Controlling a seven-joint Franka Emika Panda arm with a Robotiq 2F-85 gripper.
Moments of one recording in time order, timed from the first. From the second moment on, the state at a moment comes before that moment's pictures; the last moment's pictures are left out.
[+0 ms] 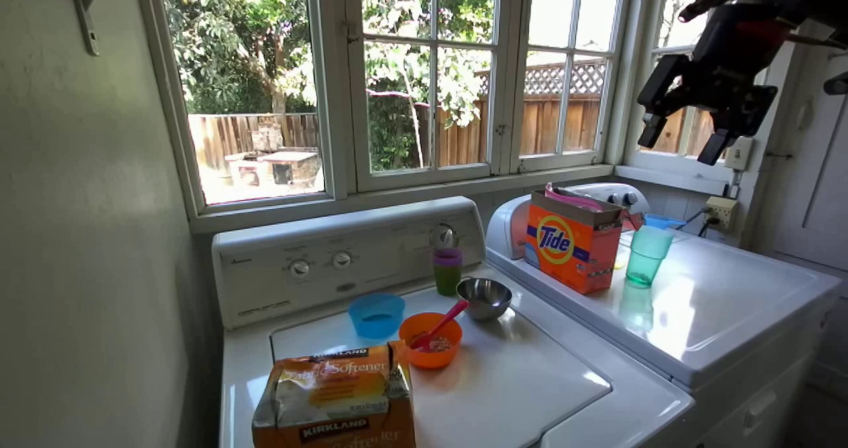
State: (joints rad) arm -0.08 -0.92 -0.14 -2.62 0.12 1.86 0.08
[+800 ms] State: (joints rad) arm -0.08 -0.69 0.32 -2.51 0.11 1.68 0.63
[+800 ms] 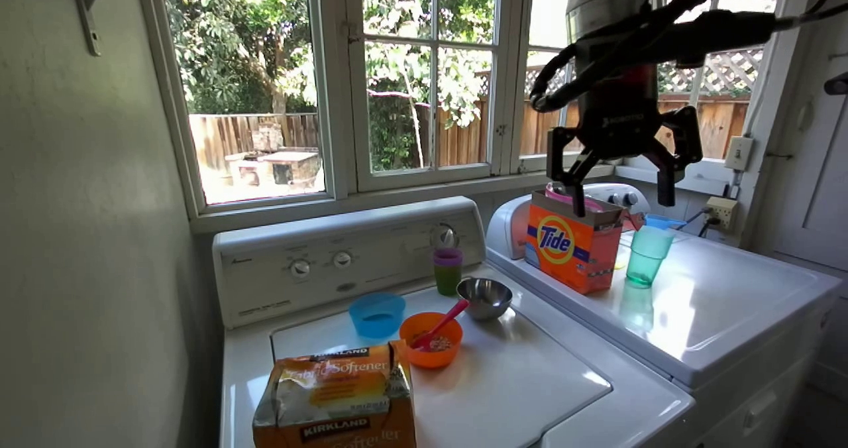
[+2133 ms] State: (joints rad) arm 0.00 -0.20 0.36 -2.30 0.17 1.59 1.43
